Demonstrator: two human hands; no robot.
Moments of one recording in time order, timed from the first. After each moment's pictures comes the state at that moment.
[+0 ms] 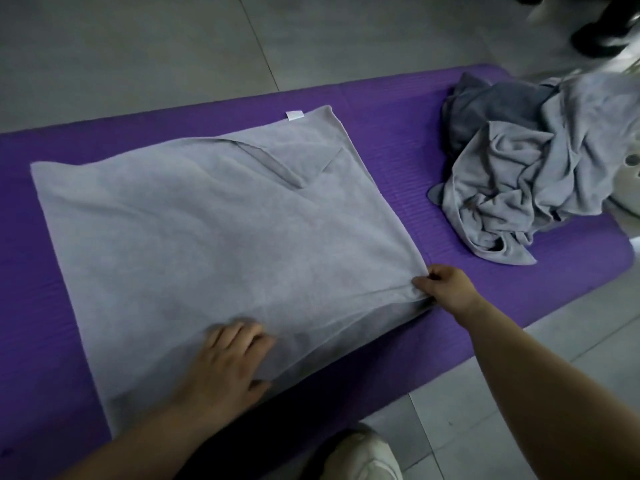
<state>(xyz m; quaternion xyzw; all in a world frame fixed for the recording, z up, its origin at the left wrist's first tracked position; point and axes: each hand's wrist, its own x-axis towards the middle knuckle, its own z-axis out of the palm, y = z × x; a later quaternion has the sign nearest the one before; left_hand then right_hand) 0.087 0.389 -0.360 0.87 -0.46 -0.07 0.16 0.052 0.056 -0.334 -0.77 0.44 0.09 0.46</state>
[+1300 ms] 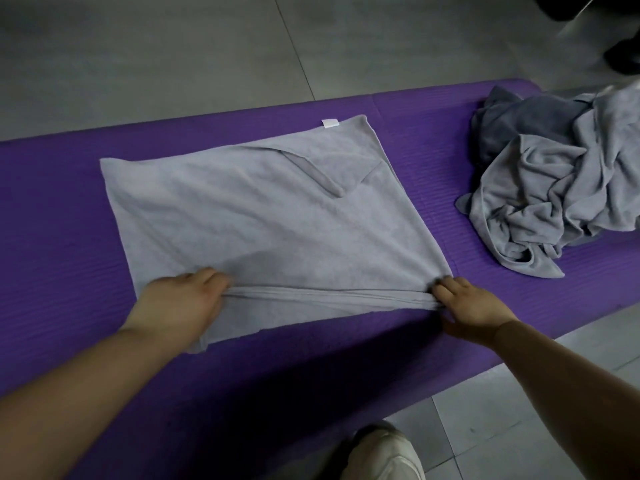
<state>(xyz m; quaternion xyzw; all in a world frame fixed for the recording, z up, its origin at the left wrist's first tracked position) 0.162 0.445 -0.313 0.91 -0.41 -0.01 0.08 0.036 0.061 -0.323 -0.98 -0.06 0.18 -0.08</state>
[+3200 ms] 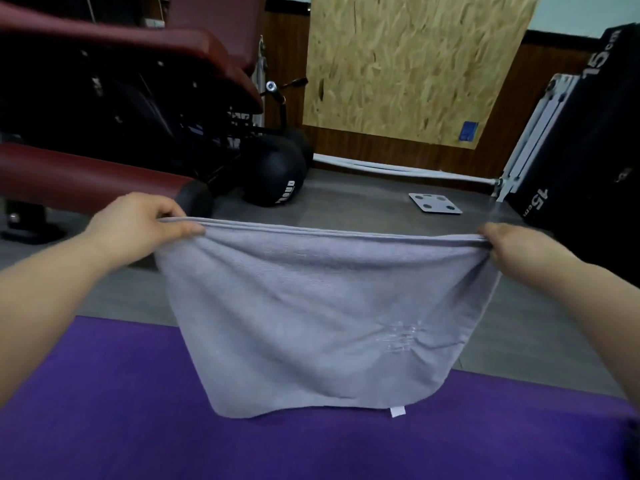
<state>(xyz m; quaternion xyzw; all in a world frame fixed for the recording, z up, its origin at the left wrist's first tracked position) 0.243 0.745 0.066 0.94 0.06 0.21 0.27 0.303 0.324 0.084 -1.00 -0.03 -0.07 -0.05</state>
